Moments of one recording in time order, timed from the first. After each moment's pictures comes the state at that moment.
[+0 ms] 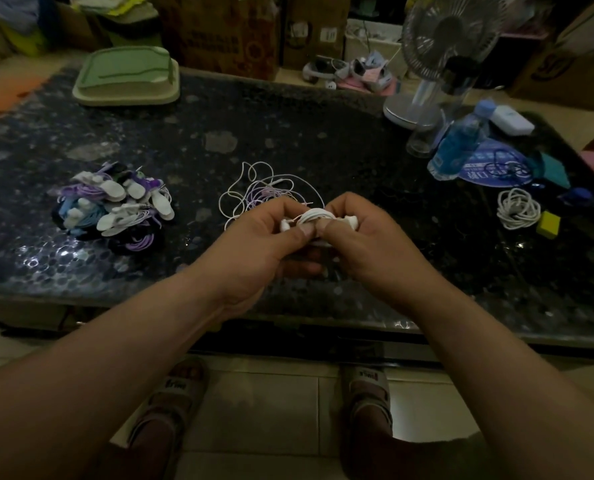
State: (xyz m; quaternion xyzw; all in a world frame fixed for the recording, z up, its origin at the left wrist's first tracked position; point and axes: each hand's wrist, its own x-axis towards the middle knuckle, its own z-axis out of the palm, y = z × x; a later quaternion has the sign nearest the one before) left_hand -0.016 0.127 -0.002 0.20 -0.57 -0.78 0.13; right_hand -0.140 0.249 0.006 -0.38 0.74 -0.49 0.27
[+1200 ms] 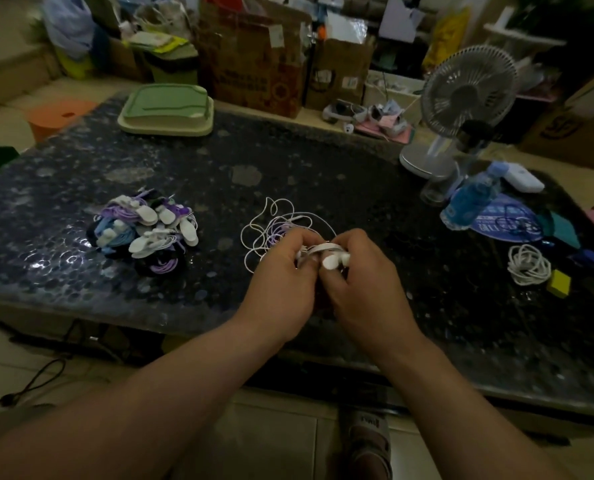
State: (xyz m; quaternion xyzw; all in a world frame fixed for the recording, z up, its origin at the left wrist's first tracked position) left_hand -0.027 0.133 -0.012 0.26 -0.65 -0.66 0.25; right_hand -0.123 0.224 -0.008 -0.44 0.81 -0.39 0.04
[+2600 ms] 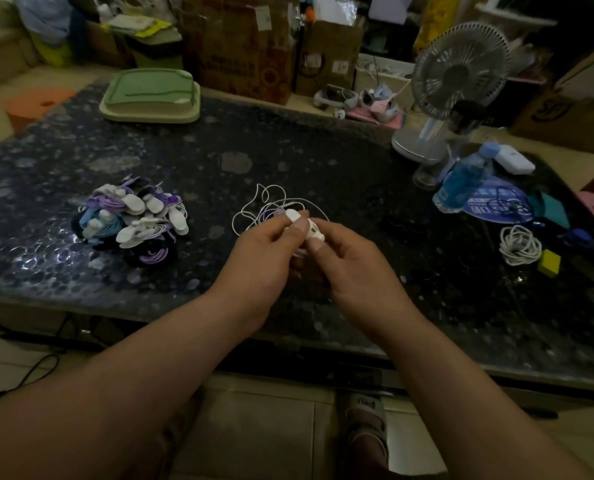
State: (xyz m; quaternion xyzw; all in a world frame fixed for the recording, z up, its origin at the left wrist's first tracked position) left_hand -0.020 0.121 -0.006 0.28 -0.60 -0.72 0.23; right_hand -0.119 0.225 -0.001 -0.38 0.73 -0.51 0.26
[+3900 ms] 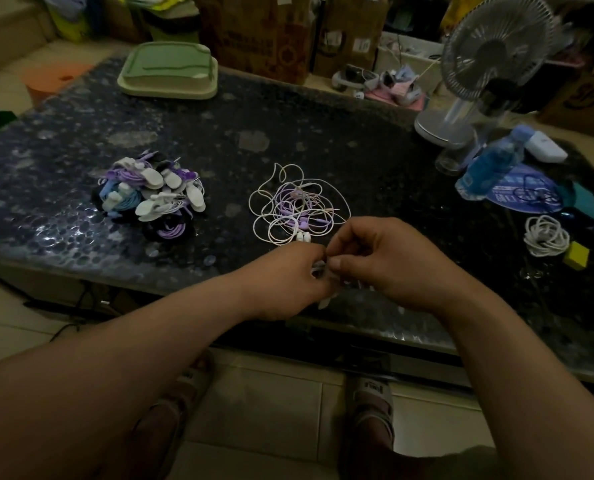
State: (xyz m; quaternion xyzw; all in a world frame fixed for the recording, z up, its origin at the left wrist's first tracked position) left_hand -0.008 0.111 -0.028 0.17 -0.87 -0.46 0.00; right_hand -0.148 0.238 0.014 -0.50 0.77 -0.30 0.28
